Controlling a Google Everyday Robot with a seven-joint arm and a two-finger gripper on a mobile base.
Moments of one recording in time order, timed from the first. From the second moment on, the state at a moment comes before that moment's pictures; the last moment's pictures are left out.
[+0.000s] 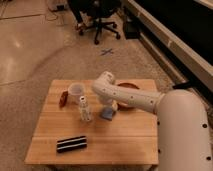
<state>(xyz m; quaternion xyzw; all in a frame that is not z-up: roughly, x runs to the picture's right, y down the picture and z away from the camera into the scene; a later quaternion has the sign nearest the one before) 0.028 0.102 0.920 -0.25 -0.11 -0.52 0.81</state>
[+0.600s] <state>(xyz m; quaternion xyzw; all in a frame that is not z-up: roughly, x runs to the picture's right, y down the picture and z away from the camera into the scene) 0.111 0.122 0.900 -0.28 -0.06 -0.48 0.83</state>
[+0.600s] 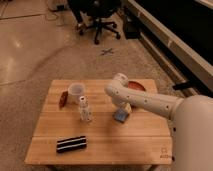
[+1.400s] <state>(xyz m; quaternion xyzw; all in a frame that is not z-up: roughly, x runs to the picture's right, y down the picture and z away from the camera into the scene) 0.119 0.199 0.847 -0.30 -0.11 -0.46 0.83</state>
